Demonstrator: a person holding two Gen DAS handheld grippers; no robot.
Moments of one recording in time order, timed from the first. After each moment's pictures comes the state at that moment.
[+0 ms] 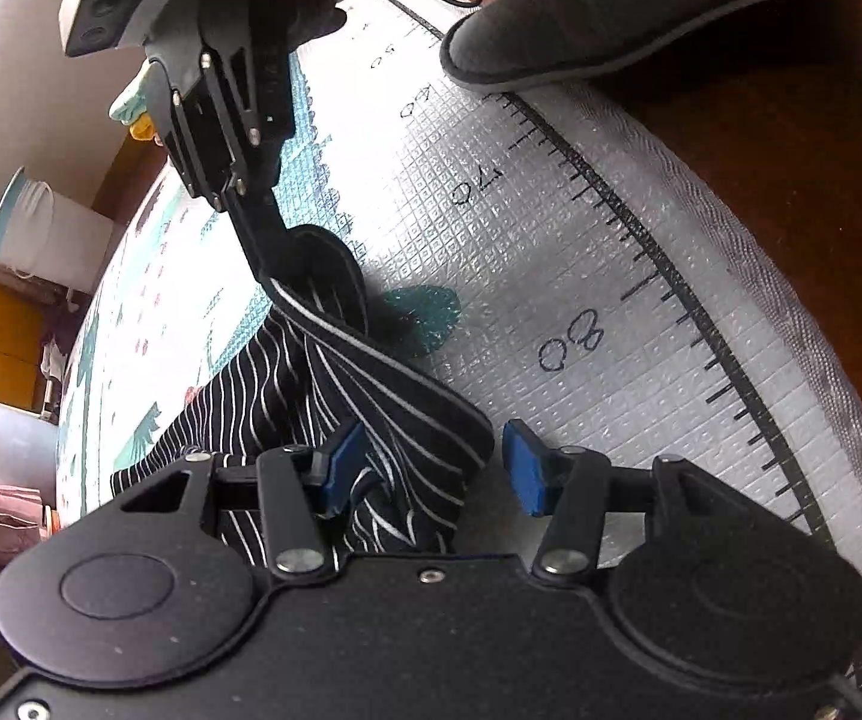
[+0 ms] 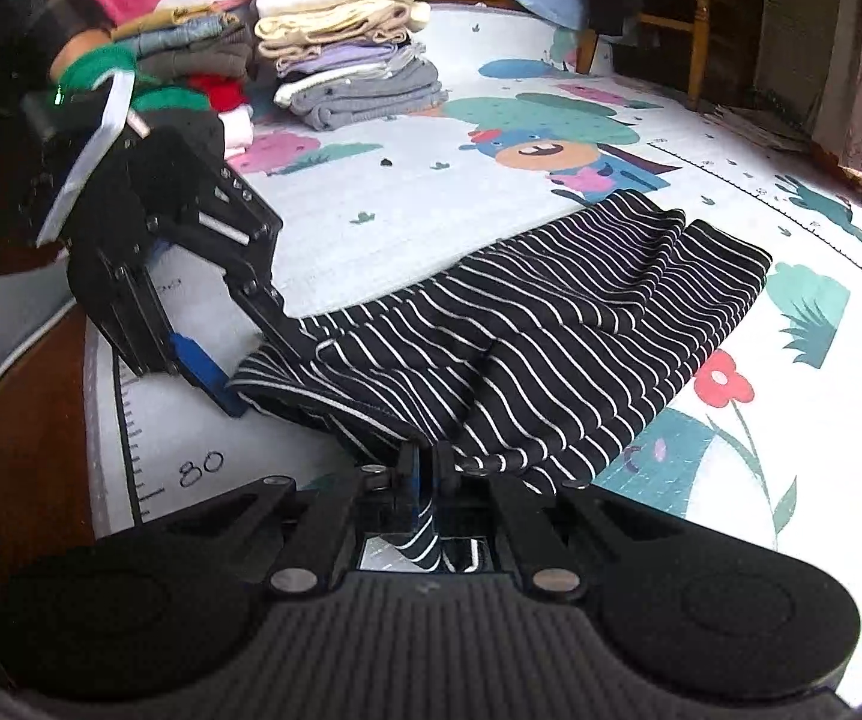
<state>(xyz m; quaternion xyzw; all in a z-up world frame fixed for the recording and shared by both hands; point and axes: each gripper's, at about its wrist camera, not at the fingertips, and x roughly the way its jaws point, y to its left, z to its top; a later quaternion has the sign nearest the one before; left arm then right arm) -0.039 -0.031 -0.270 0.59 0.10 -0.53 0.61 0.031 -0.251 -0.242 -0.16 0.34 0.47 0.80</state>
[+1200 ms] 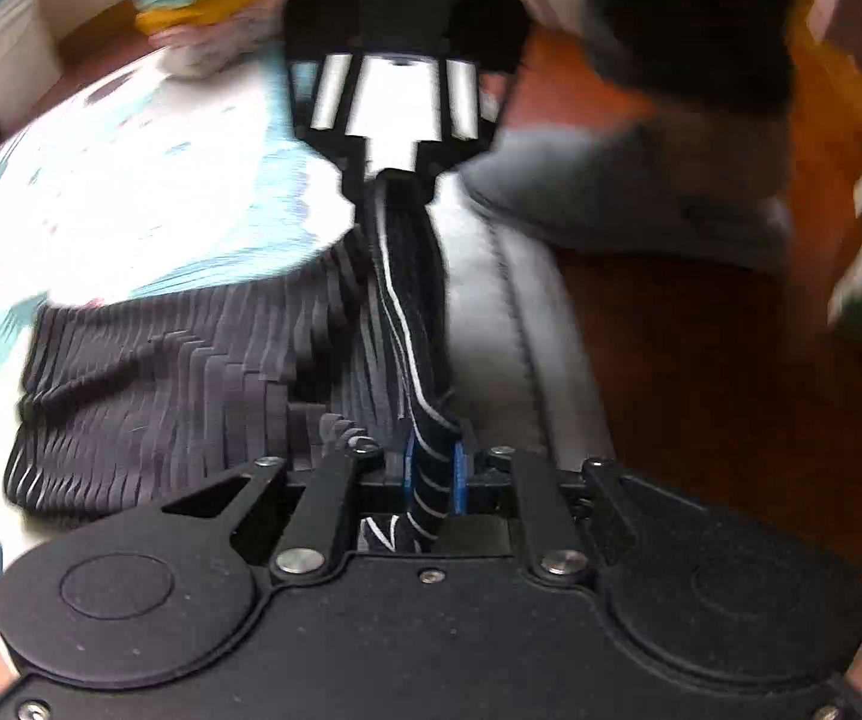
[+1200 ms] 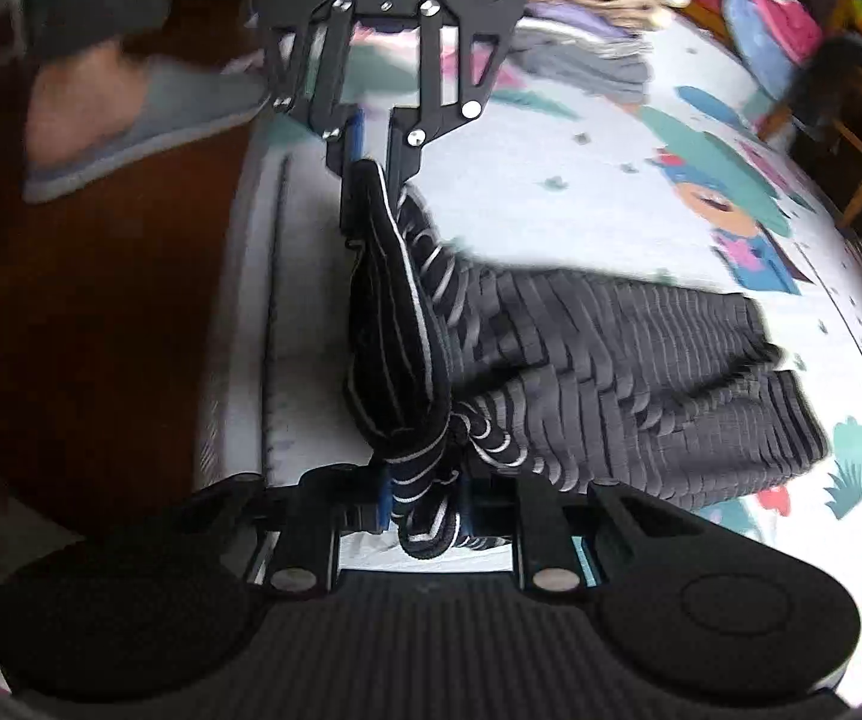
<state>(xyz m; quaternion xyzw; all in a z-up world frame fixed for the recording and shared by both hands) 0.014 -0.015 -0.172 0.37 0.31 -0.61 0.62 -0.016 -0.224 -0.214 -0.35 0.30 0.55 0.69</state>
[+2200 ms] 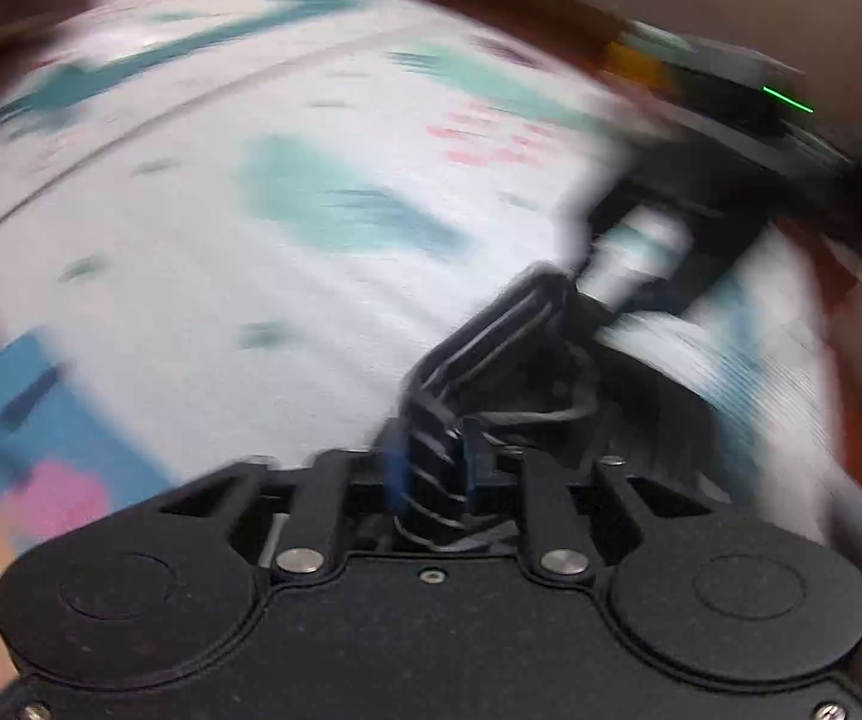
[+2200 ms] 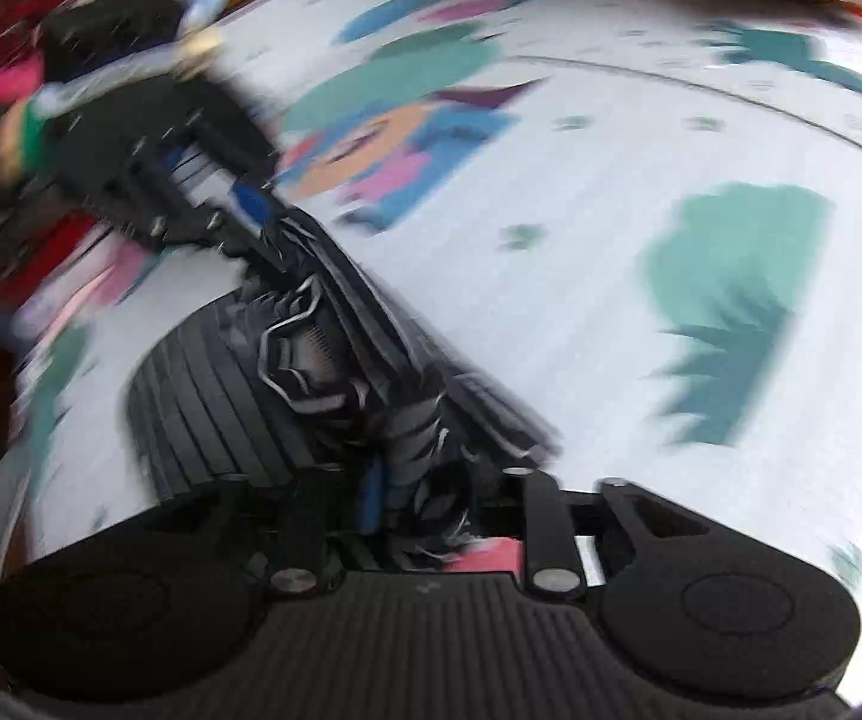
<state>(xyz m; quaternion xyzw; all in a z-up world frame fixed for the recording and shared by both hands) 0.341 0.006 -0.209 0.07 0.45 -0.39 0.80 0.301 -0.281 -0.256 -0.01 0.47 0.41 0.78</state>
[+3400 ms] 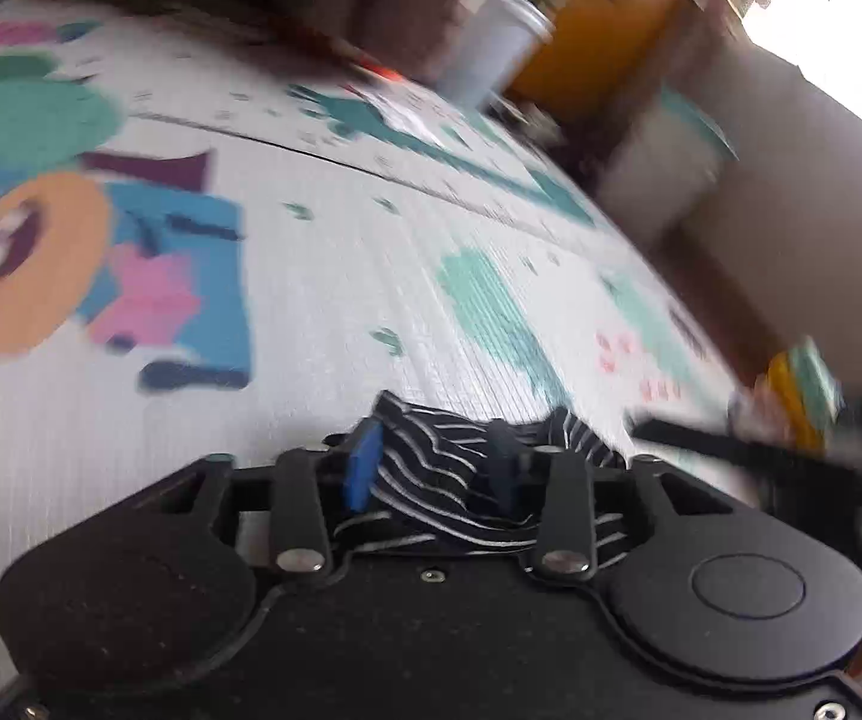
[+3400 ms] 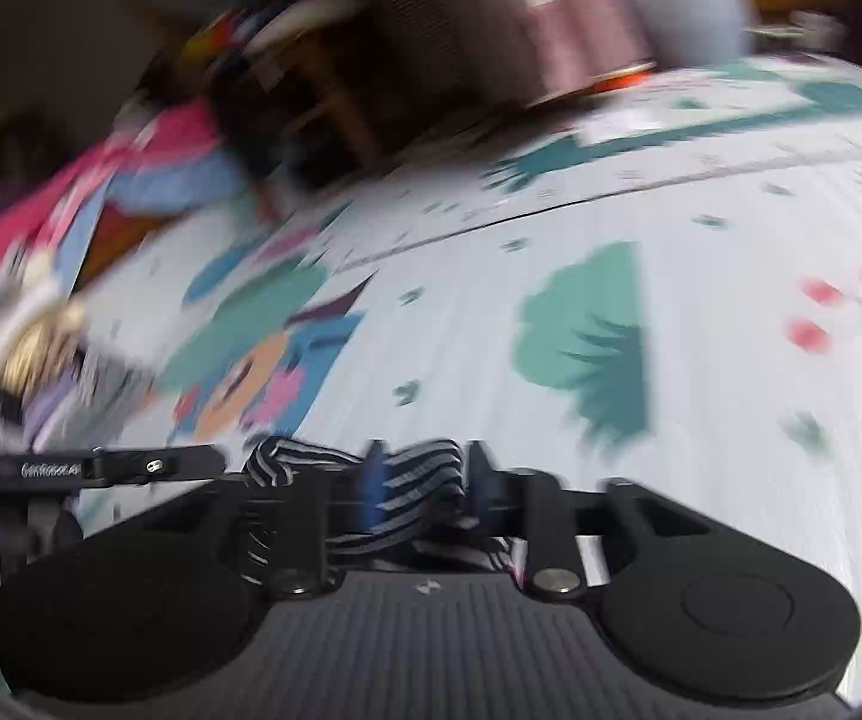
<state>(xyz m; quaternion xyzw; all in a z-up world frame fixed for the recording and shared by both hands) 0.245 0.059 -0.244 -0.21 0.36 -0.20 0.88 0.232 -0.289 -0.274 0.20 0.33 0.23 0.90</state>
